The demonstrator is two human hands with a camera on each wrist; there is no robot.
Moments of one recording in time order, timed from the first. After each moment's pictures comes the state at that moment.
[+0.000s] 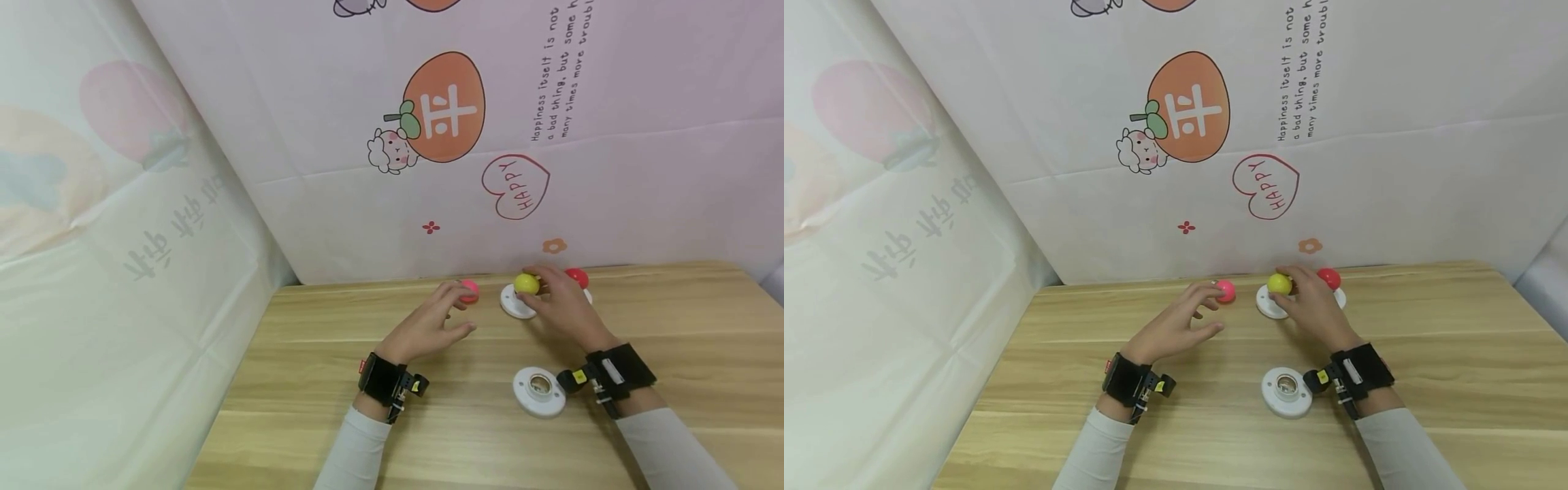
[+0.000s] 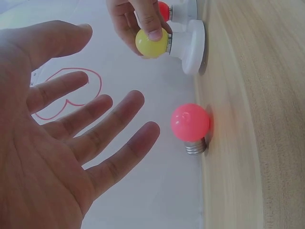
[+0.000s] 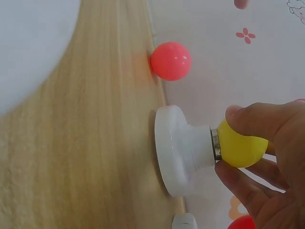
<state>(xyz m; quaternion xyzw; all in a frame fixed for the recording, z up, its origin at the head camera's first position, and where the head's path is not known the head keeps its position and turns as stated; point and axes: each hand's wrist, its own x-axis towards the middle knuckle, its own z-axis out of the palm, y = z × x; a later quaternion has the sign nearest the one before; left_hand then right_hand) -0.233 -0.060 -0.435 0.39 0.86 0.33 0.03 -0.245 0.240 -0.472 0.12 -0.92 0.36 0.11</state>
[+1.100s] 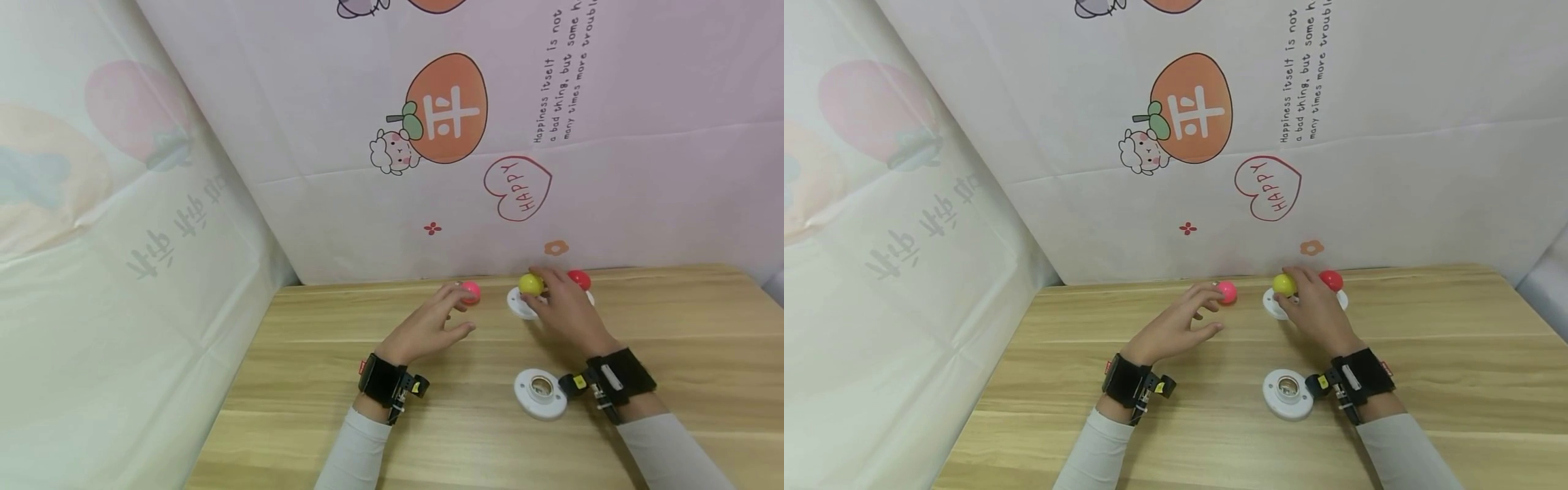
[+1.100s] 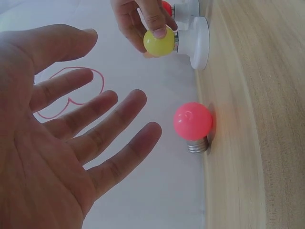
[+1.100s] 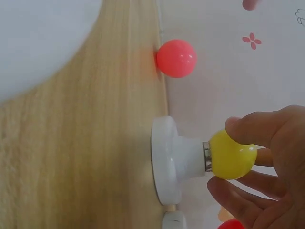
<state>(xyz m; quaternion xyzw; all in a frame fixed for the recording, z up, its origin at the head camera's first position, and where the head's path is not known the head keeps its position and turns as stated) -0.232 -0.062 -0.434 0.40 0.86 0.33 0.02 -0.243 0.238 -0.474 0.09 -0.94 0.31 0.12</state>
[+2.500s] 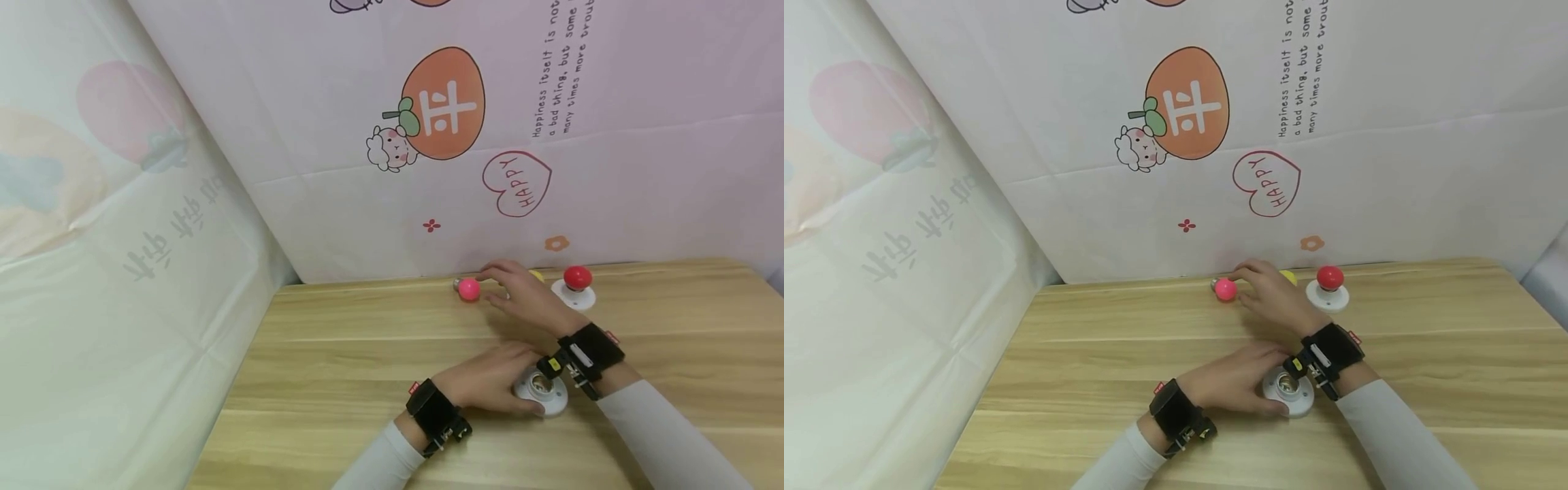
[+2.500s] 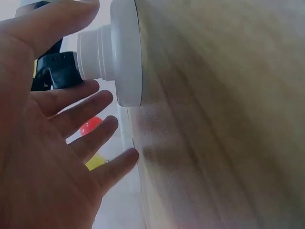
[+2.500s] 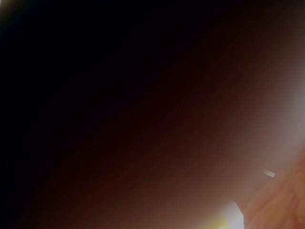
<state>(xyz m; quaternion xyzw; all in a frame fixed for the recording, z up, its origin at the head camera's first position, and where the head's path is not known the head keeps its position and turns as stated) -0.191 0.024 -0.486 0.52 0.84 0.11 0.08 -0.261 0.192 -0.451 0.27 -0.91 0.28 0.10</state>
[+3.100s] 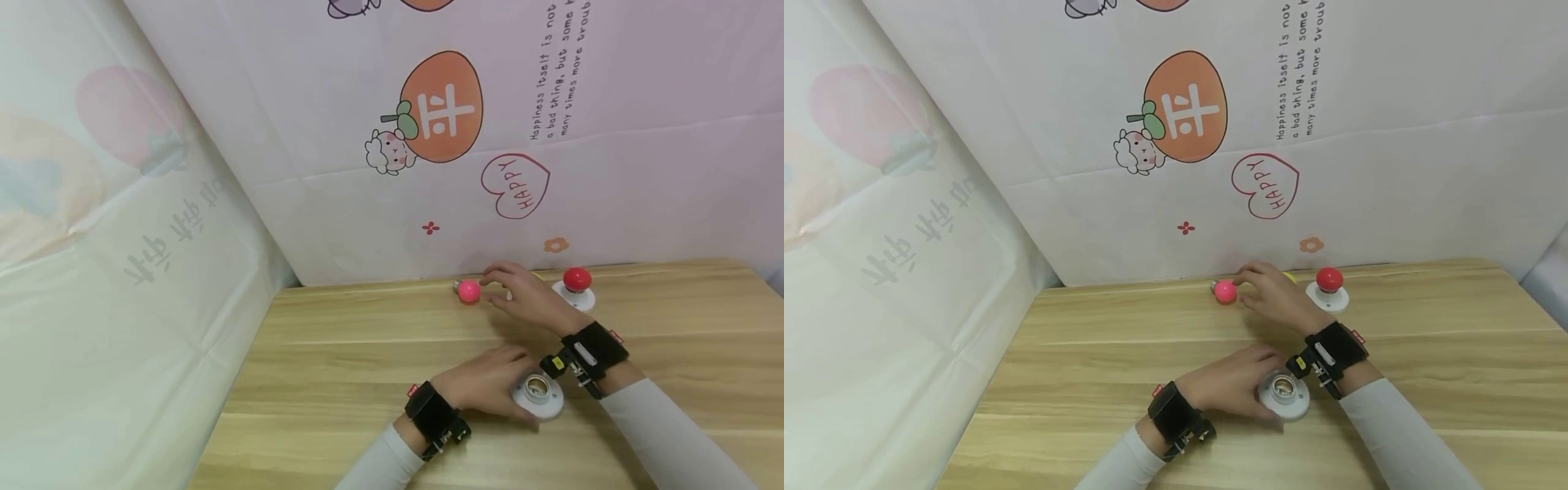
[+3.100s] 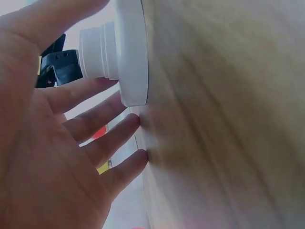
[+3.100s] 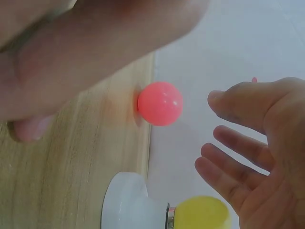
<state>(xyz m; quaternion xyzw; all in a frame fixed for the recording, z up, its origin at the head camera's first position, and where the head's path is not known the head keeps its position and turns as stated) -0.188 0.023 -0.484 0.50 0.86 0.08 0.09 -0.264 0.198 -0.451 0.27 -0.92 0.28 0.08</state>
